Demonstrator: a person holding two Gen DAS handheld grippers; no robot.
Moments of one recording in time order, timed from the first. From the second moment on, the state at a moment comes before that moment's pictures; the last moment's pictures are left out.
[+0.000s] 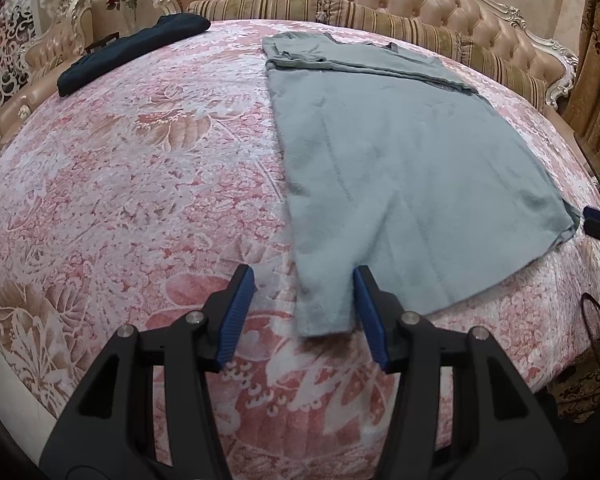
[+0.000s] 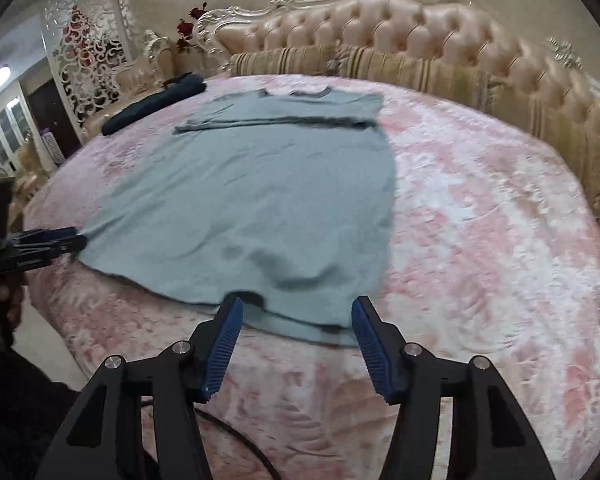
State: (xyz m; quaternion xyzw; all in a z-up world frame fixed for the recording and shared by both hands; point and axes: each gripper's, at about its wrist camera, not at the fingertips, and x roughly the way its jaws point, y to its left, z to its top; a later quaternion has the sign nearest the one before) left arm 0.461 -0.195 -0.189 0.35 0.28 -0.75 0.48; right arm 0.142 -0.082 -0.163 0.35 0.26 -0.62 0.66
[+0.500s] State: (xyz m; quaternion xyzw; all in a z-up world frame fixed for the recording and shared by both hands) left arm 0.463 -0.195 -0.189 0.35 0.28 -0.75 0.48; right arm 0.126 -0.094 -0.183 0.38 0.25 -0.63 0.62
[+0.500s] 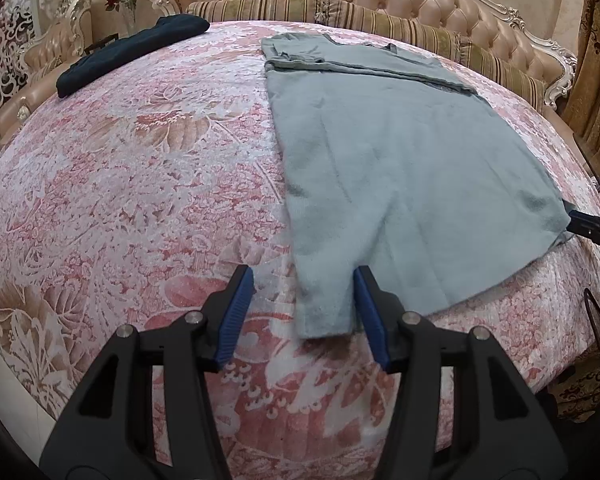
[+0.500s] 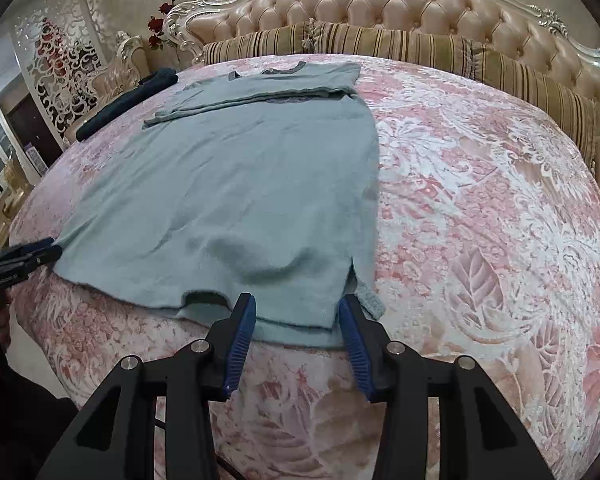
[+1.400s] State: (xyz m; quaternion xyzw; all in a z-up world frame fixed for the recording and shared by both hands) left arm 0.480 -0.179 -0.183 0.34 0.30 -0.76 0.47; right arm 0.115 -0.069 -0.175 0.35 0.30 -0.66 0.59
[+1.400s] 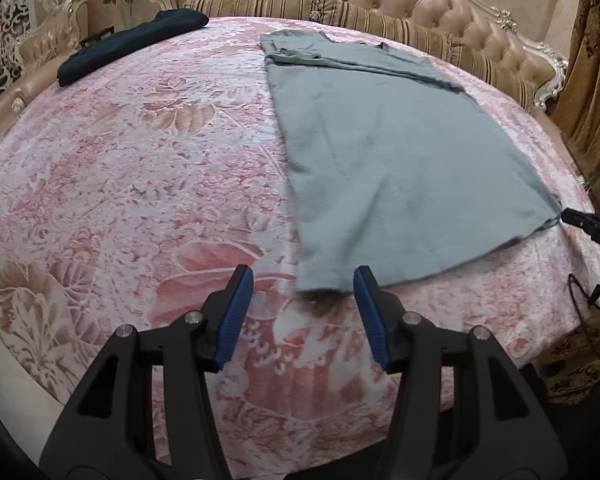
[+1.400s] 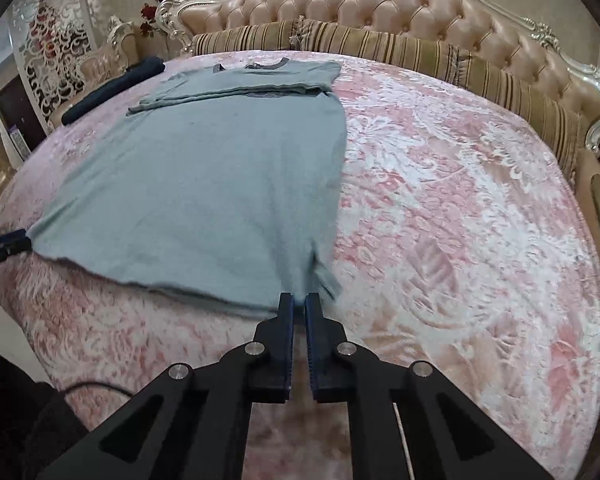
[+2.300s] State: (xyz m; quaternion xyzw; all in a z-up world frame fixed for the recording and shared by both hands) left arm 0.469 -0.186 -0.187 0.31 0.34 -0.78 0.43; right arm 0.117 -0.104 -0.184 0.38 0.25 -0.64 0.62
